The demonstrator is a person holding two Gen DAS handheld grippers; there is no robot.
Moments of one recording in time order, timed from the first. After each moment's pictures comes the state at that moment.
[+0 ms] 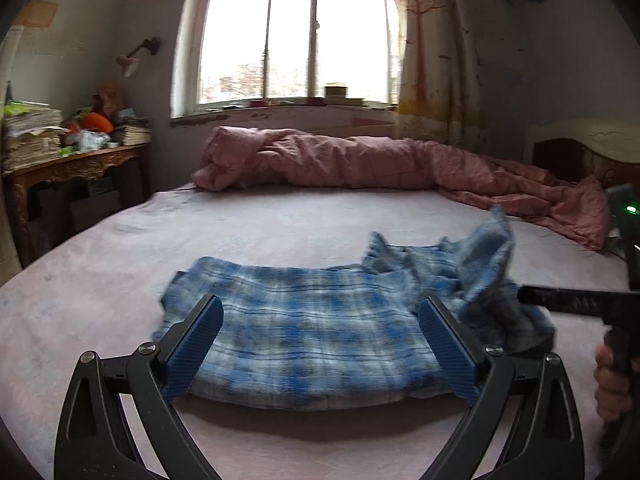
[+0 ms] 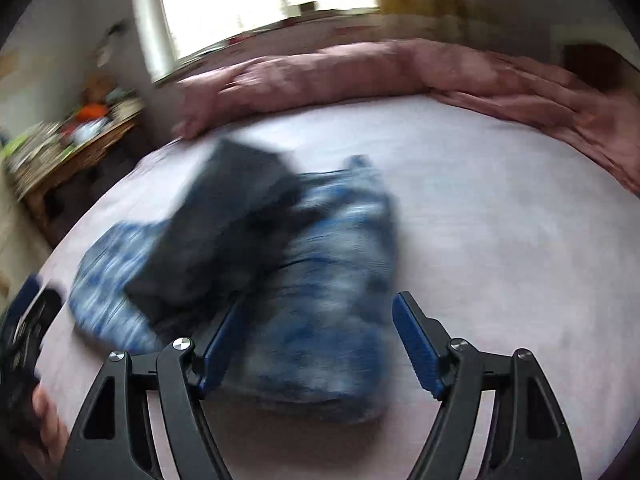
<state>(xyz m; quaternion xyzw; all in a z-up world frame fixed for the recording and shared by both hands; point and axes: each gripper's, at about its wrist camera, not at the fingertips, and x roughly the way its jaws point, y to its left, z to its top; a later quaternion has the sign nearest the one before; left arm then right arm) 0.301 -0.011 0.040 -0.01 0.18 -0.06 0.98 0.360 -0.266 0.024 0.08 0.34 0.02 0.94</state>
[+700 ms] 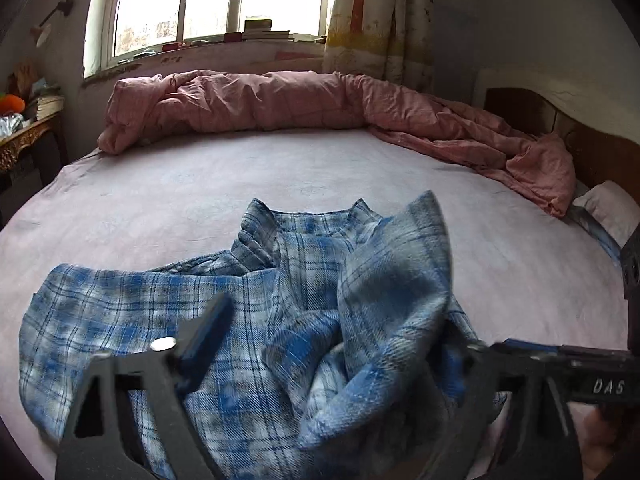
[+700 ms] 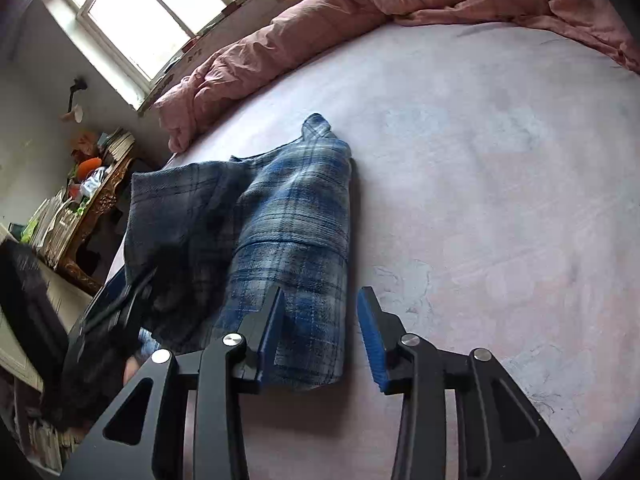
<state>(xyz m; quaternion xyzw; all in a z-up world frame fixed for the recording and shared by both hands) 0.404 -0.121 0.044 0.00 0.29 -0.16 0.94 0.370 -0.334 0.006 0.23 0.41 0.08 0.88</state>
